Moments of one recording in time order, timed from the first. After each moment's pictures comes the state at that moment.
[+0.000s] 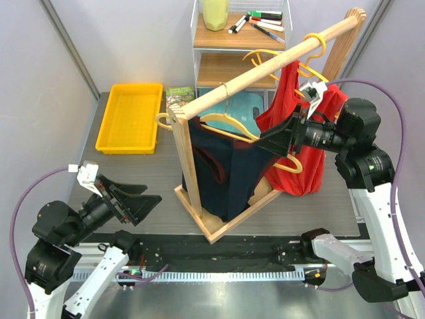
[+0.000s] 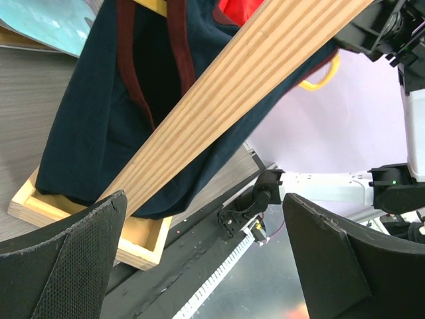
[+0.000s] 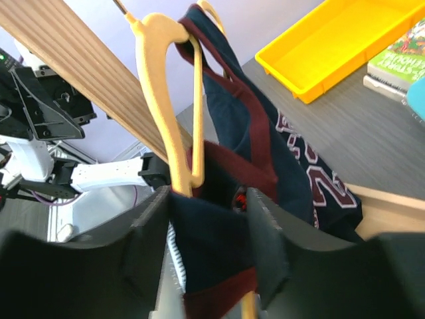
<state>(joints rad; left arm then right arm) -0.42 0.32 1.07 -0.78 0.39 -0.65 0.26 1.00 1.46 -0.58 -0.91 0.36</state>
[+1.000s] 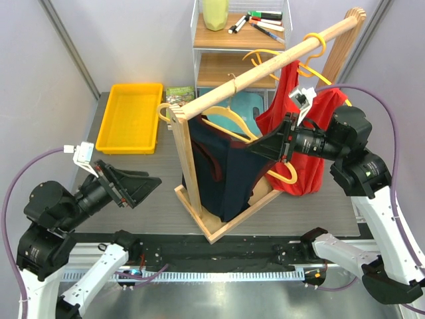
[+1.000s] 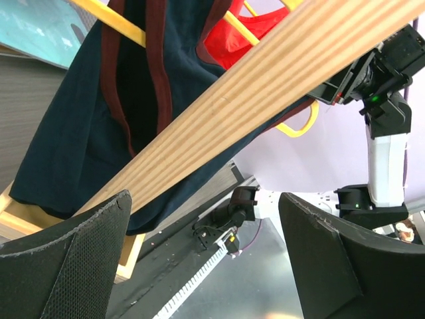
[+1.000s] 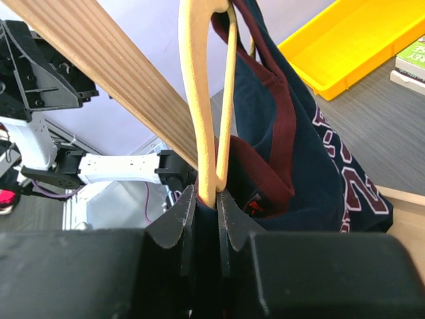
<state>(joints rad) -0.42 0.51 1.27 -0.79 0.39 -0.73 0.44 0.97 1.43 -0.56 -0.74 0.42</state>
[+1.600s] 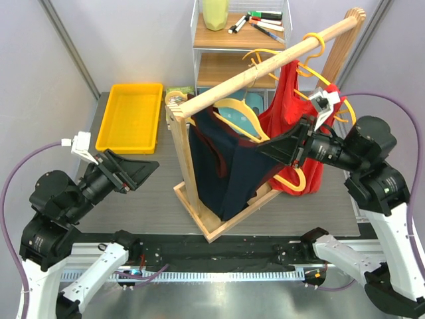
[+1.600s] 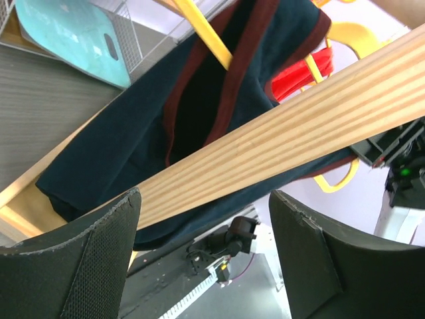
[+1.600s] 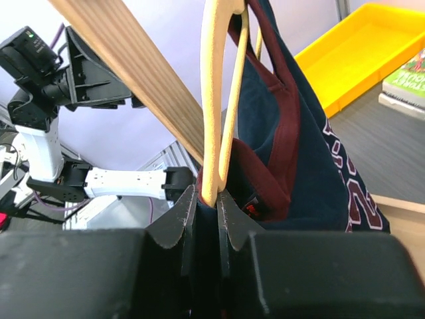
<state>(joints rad) -0.42 0.58 1.29 -0.79 0.24 -0.82 0.45 0.90 1.46 -0.57 -0.69 0.47</state>
